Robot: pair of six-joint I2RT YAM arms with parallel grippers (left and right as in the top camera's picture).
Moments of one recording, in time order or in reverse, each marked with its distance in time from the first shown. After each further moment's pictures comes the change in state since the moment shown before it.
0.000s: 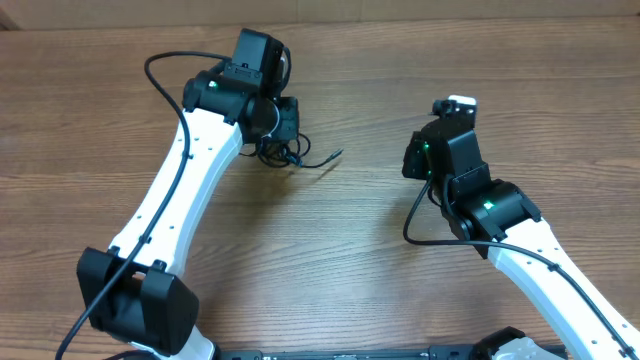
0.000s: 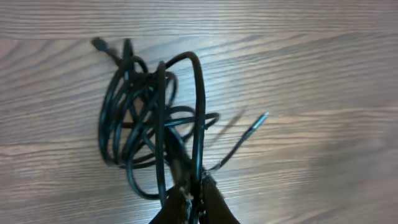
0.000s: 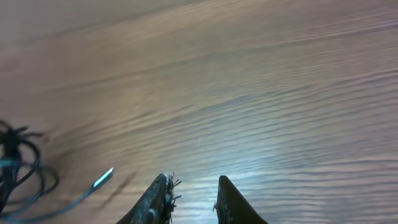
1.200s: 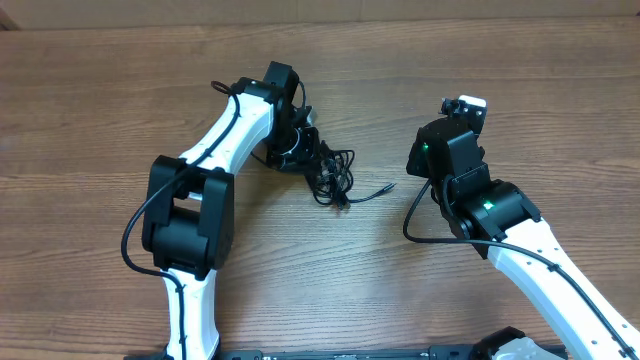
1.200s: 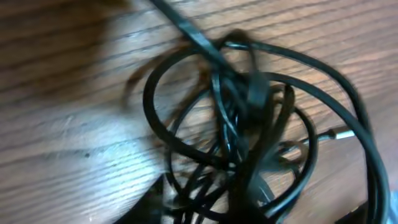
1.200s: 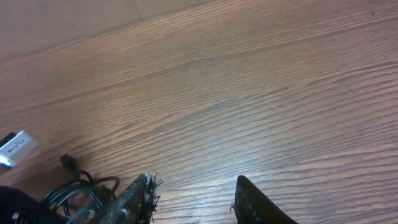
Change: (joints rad) left arm 0.036 0.404 -0.001 0.020 0.373 0.085; right arm 0.000 0.000 0.000 -0.011 0.065 0.040
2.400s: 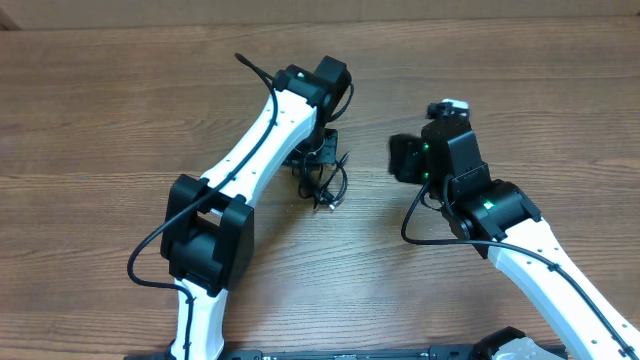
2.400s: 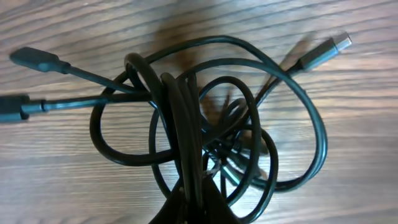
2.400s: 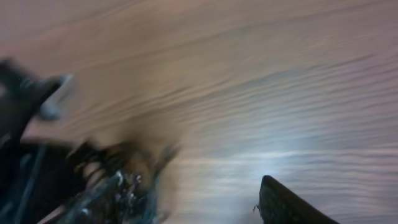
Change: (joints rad) left arm -0.179 -0.042 0.202 -0.283 -0.474 -0.156; right arm -0.001 0.005 0.000 -0.003 -0.298 0.003
